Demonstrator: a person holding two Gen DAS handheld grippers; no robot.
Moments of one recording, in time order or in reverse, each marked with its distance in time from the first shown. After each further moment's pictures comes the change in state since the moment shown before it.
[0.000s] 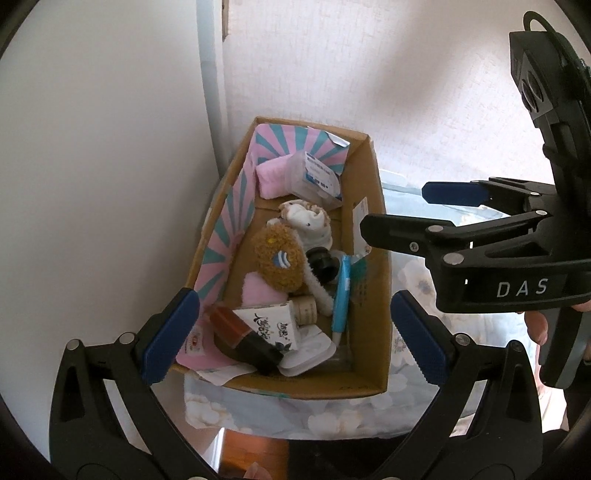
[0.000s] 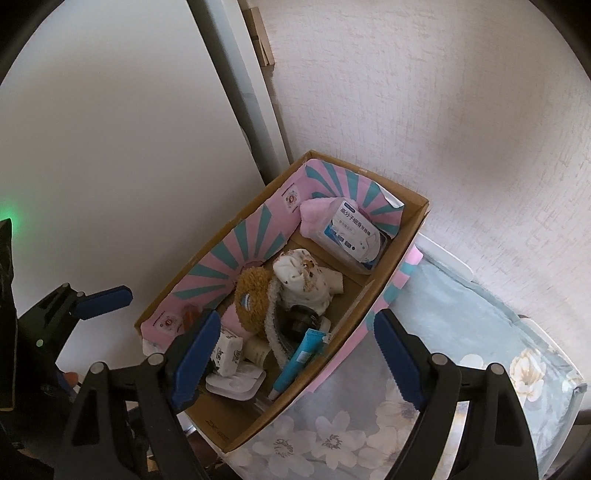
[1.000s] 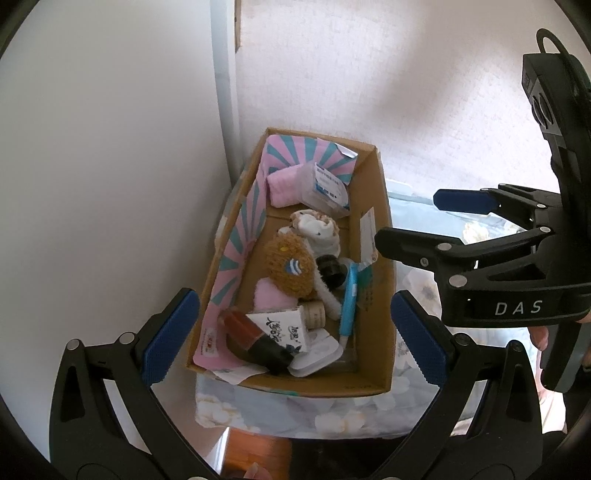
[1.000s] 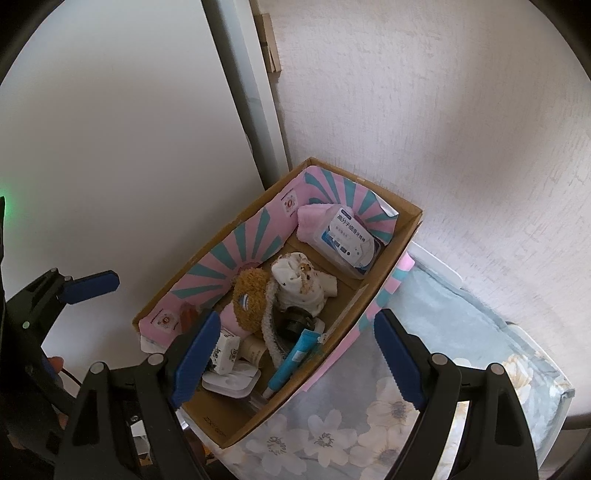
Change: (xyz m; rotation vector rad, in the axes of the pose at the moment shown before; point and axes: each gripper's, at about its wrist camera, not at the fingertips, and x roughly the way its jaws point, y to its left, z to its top) left arm -0.016 0.008 0.006 -0.003 -0.022 0.021; right arm -0.011 0.005 0.001 -0.035 -0.014 -0.040
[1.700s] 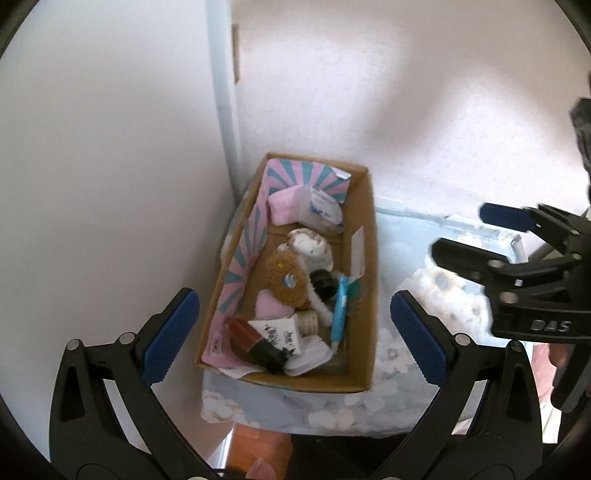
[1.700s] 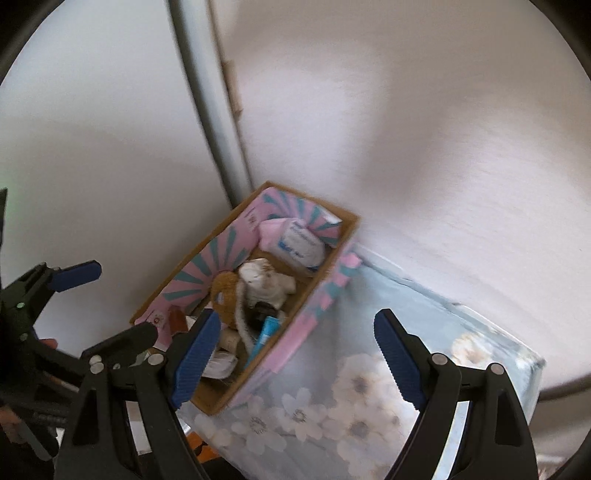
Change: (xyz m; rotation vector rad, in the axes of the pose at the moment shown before) left arm -0.035 -0.018 0.013 0.012 -0.041 0.017; right arm -0.079 -0.016 -0.023 0.101 -0.086 -0.144
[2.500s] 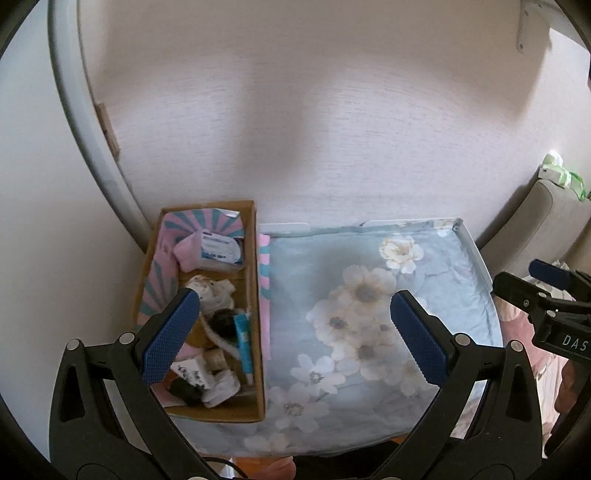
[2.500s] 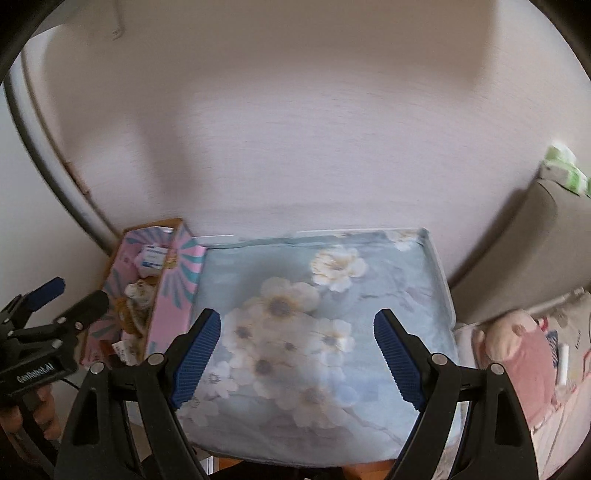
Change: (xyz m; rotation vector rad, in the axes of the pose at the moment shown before) left arm -0.016 -0.121 0.017 0.209 -0.065 -0.131; right arm -0.109 -0.109 -0.103 0.496 -0.061 -0.329
